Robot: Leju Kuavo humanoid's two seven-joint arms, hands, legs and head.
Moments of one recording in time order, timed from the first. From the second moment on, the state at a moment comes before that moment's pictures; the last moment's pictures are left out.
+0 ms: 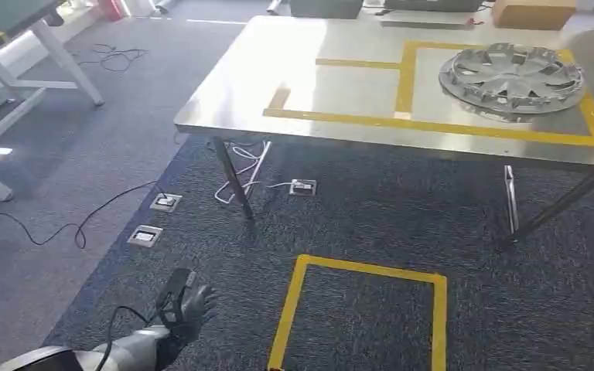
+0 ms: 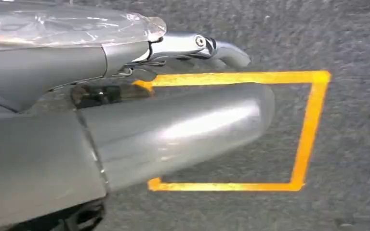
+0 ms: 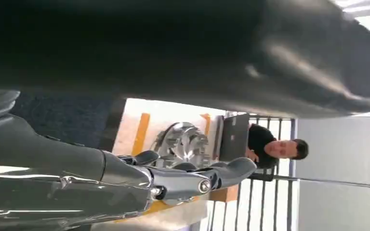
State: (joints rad) left arm -0.32 0.08 -0.62 -0.28 0.83 -0.06 -0.28; right arm -0.23 -0.31 0.19 -1.74 -0.49 -0.04 -0.18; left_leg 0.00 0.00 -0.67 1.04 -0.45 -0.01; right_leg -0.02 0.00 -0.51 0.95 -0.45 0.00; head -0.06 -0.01
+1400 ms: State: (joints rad) left arm -0.28 0.12 -0.62 -0.28 0.84 -0.04 -0.37; right arm -0.33 -0.28 0.33 -1.66 -0.39 -0.09 -0.21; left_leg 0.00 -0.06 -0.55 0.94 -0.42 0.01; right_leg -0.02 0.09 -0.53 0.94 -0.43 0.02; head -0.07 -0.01
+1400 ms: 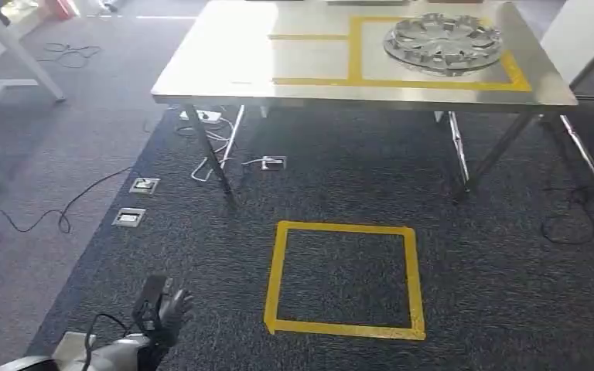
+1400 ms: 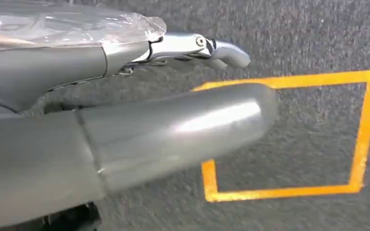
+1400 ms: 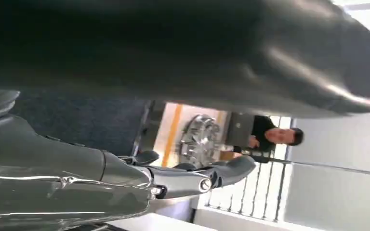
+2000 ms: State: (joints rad) left arm -0.27 0.12 -0.62 -0.28 0.85 -0.03 -0.38; right arm -0.32 -0.28 0.35 -1.68 -0.39 -0.10 -0.21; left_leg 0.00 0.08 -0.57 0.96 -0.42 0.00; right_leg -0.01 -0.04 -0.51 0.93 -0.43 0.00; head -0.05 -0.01
